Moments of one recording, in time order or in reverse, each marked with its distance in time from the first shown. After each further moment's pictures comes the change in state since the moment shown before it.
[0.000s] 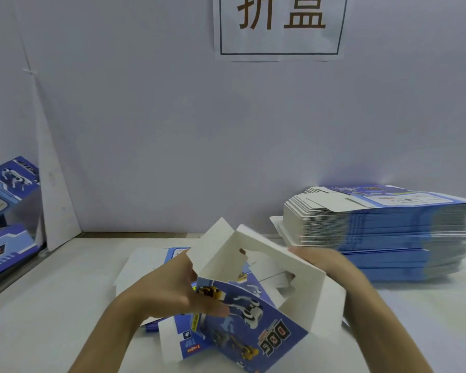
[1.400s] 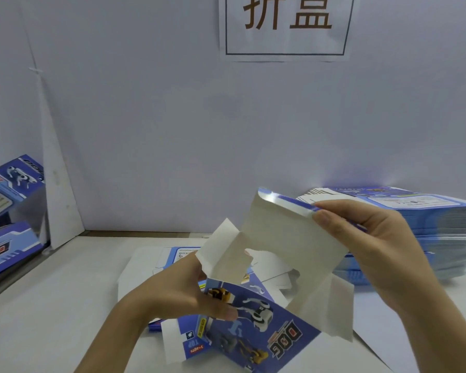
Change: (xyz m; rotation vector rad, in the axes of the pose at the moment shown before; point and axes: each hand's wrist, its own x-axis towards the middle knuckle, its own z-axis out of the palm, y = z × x) left_hand -0.004 0.009 -0.001 -0.450 -0.122 0.125; right_hand -0.040 -0.049 0.007 -0.334 -0.157 -0.756
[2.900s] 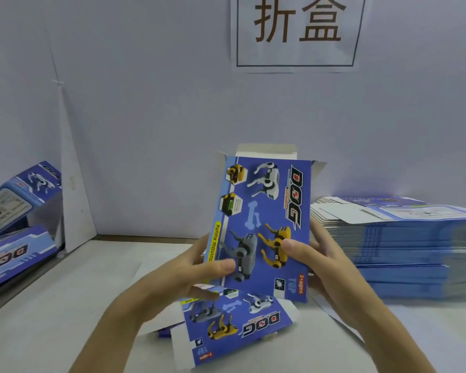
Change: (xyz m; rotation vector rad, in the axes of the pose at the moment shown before) left_hand -0.001 0.007 -0.015 -0.414 0.013 0.036; right_hand 0.007 0.045 0.036 0.282 -0.256 0.336
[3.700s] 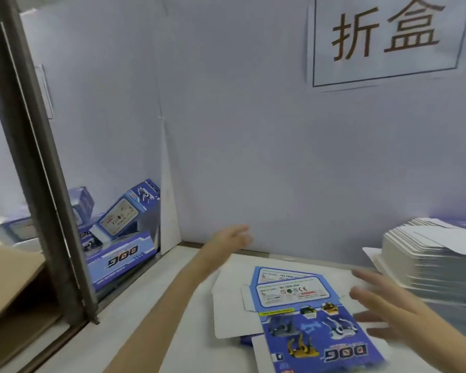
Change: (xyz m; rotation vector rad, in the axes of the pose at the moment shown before) left_hand 0.014 -0.010 -0.097 0.278 0.490 -0.041; right_hand 0.000 0.011 0.017 -0.362 -0.028 0.234
